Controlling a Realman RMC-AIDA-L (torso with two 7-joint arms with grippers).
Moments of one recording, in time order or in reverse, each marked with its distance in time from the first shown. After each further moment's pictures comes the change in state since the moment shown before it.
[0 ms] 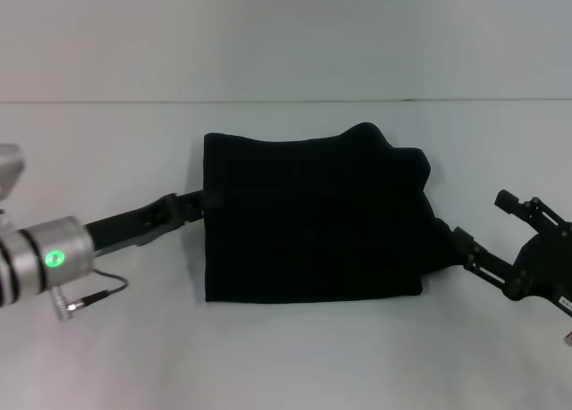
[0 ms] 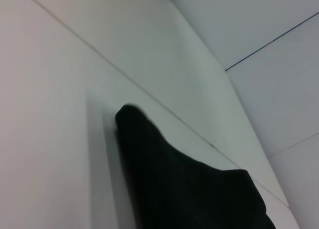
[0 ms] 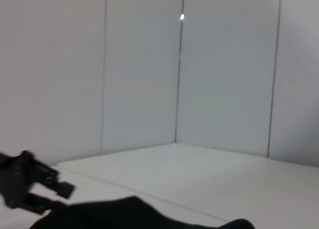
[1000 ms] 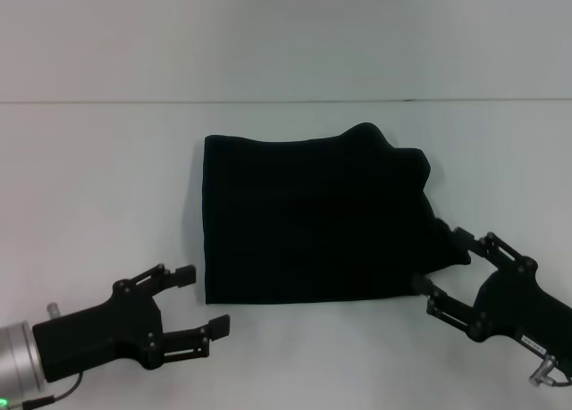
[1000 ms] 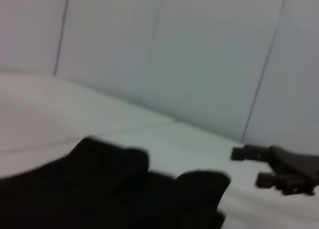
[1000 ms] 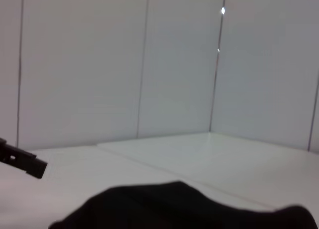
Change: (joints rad) left arm 0.200 -0.029 -0.168 0.068 0.179 0.468 0.960; right arm 0.009 -0.001 -0.078 0.107 -0.009 0.026 -0.131
